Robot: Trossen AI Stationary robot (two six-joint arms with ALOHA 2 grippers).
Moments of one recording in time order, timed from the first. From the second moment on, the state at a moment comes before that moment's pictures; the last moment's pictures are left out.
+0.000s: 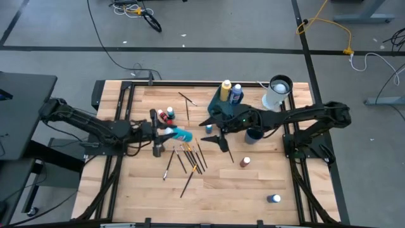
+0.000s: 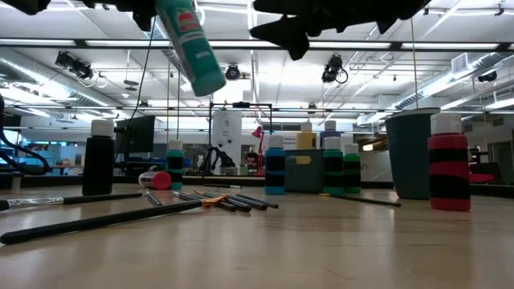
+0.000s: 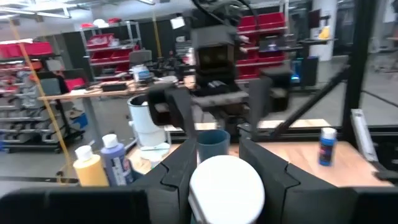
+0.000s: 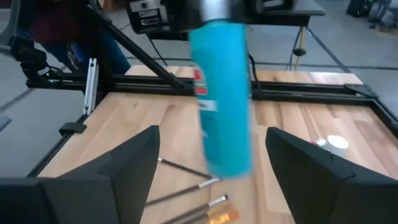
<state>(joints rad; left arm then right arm) -0.29 0.89 0.49 0.47 -0.47 0.11 -0.03 1.50 0.97 0.32 -0.17 -0.02</state>
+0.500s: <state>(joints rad) -0.19 1.09 0.64 0.46 -0.42 0.08 -0.03 1.67 0.97 0.55 -0.14 -0.01</state>
